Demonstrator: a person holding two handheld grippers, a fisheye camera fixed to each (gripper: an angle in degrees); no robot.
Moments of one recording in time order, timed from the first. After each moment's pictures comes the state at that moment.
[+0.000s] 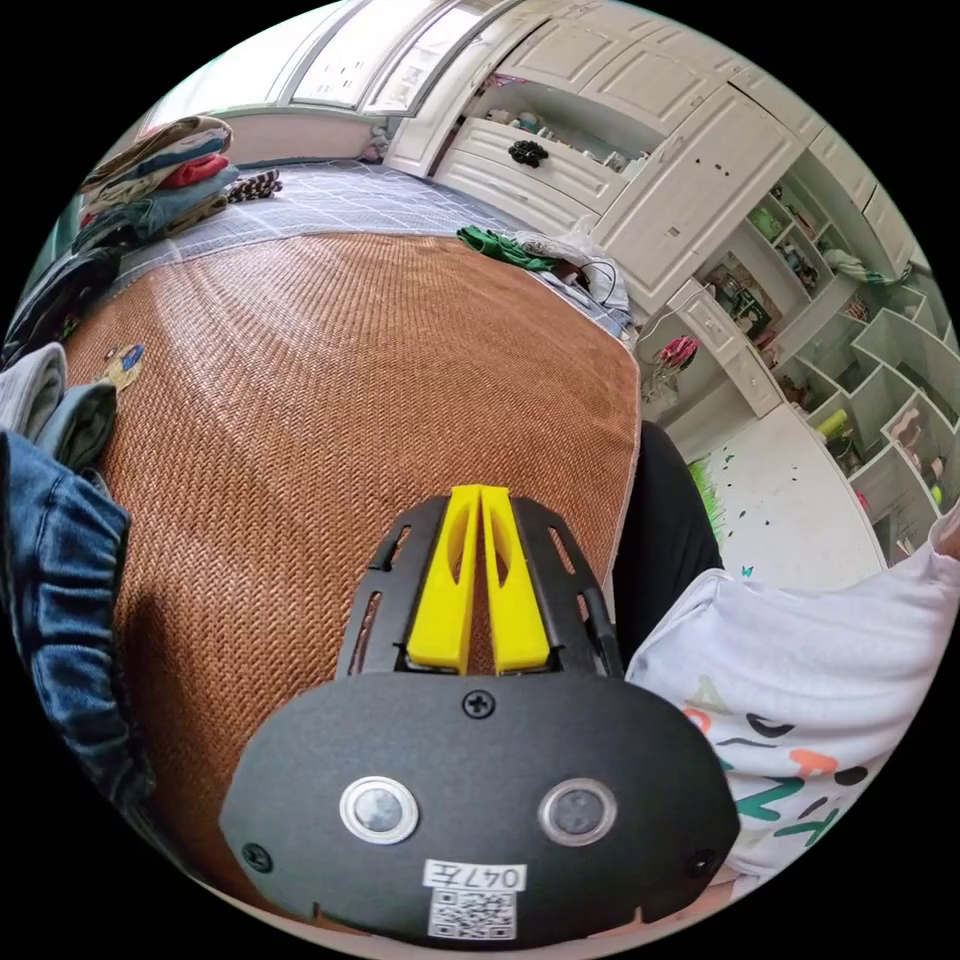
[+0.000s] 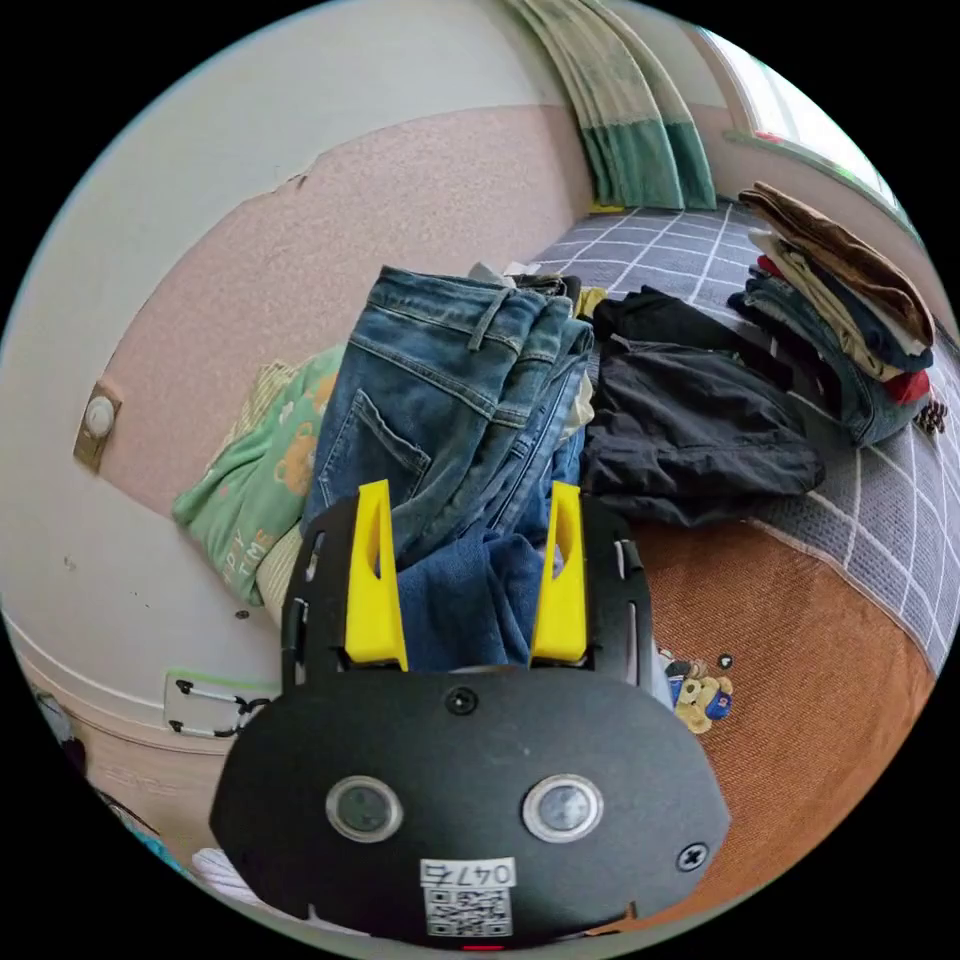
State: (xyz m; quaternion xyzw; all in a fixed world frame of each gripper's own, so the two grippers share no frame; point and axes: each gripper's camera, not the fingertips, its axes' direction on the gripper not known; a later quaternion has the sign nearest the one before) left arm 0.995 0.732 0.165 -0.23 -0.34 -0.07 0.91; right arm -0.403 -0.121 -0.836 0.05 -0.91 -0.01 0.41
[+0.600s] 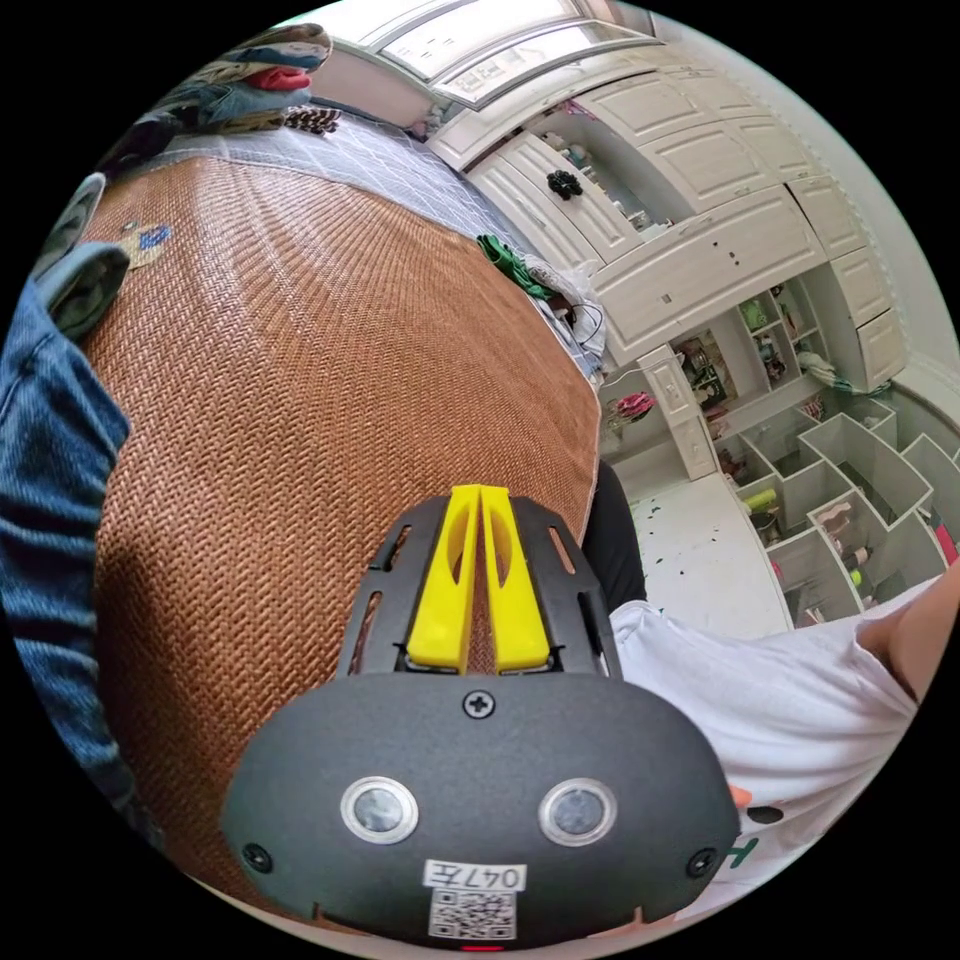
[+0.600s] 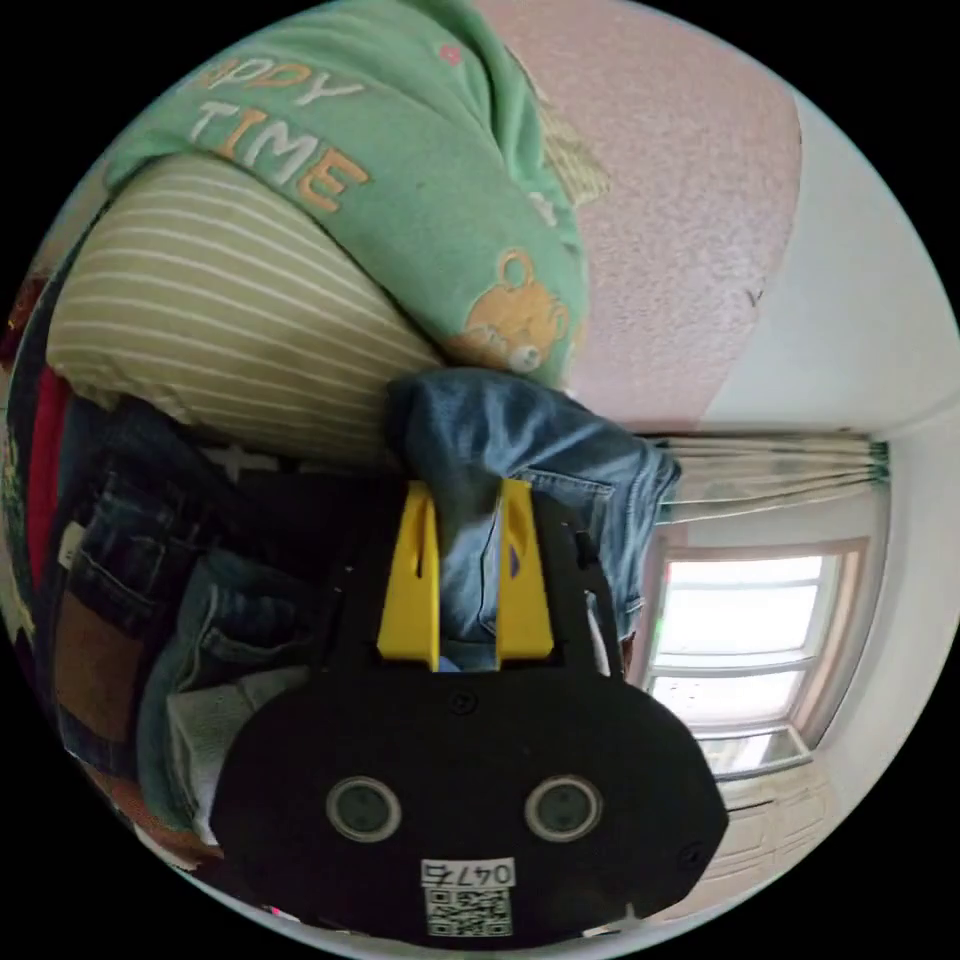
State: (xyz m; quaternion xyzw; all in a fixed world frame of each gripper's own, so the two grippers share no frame) left arm 0.940 0.760 0.119 -0.17 -0.25 -0.19 0.94; right arm -0.257 0.036 -1.222 0.52 -0.43 -0.23 0.70
